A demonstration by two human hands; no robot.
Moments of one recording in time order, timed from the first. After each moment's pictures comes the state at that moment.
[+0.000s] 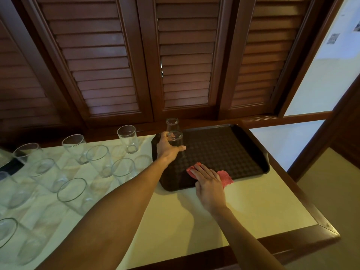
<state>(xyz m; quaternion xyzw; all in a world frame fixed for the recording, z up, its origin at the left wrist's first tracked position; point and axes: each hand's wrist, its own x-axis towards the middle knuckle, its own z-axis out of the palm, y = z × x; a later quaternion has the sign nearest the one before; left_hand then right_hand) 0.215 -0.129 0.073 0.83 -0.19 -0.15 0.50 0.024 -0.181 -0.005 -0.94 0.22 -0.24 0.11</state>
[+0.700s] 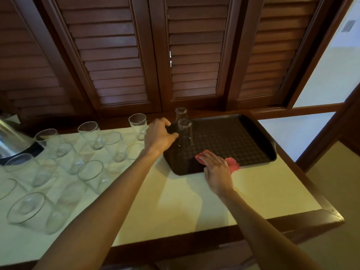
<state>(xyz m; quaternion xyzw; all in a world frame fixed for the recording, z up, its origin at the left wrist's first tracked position) 0.186 -0.046 0.149 0.91 -0.27 -0.02 0.31 0.022 -0.181 0.002 -0.94 0.22 -0.21 0.13</state>
